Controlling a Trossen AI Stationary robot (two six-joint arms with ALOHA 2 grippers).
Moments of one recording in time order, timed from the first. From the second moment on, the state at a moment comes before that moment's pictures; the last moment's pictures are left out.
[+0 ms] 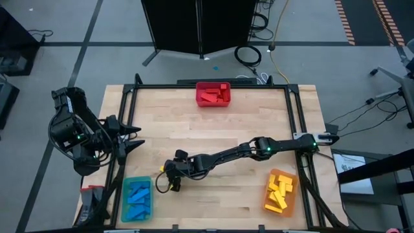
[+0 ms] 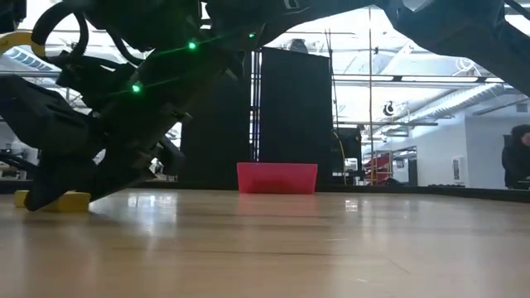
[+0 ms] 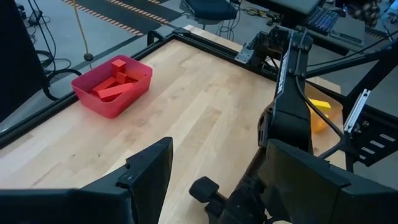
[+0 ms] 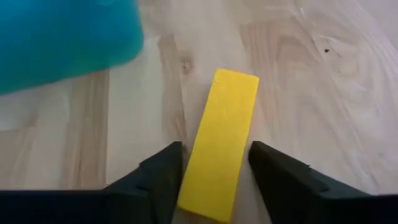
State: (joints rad) left arm -0.99 0.97 1.28 -1.43 -1.04 -1.30; right arm 0.22 2.73 2.30 -0.47 0.17 0.38
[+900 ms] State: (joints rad) left arm -0.99 0.97 1.28 -1.42 -1.05 -1.30; right arm 0.23 2.42 2.29 -0.83 0.16 0.33
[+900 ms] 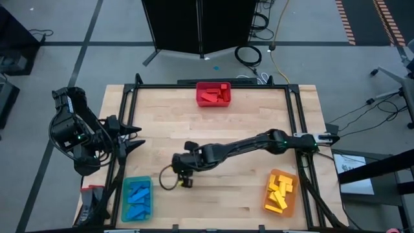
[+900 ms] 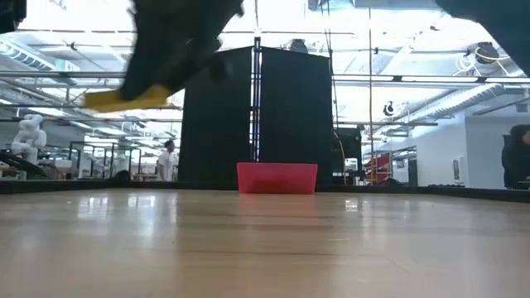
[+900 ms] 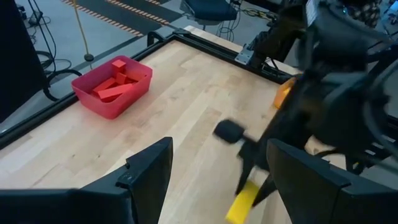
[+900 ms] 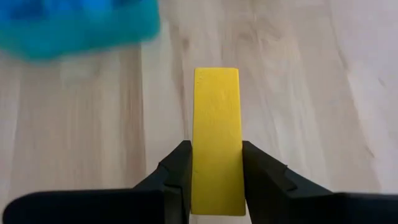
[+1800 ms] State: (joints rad) left arm -0.99 0.97 1.28 -1.42 -1.15 -1.29; right arm 0.79 1.72 1.83 -1.57 0.49 1.24
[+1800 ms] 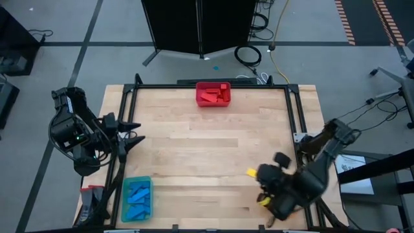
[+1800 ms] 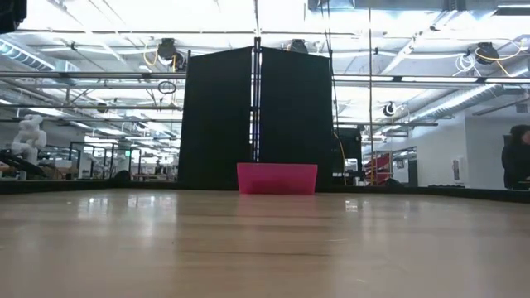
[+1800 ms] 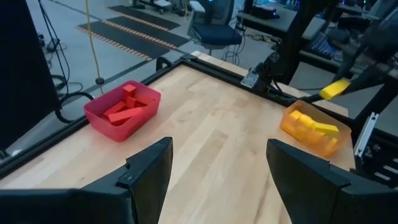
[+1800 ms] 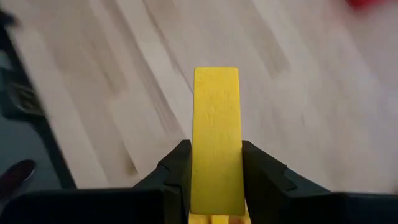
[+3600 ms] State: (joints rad) left arm -0.99 0.97 1.28 -1.34 -1.11 -1.25; right arm 1.11 1.56 1.56 -1.57 0.56 1.84
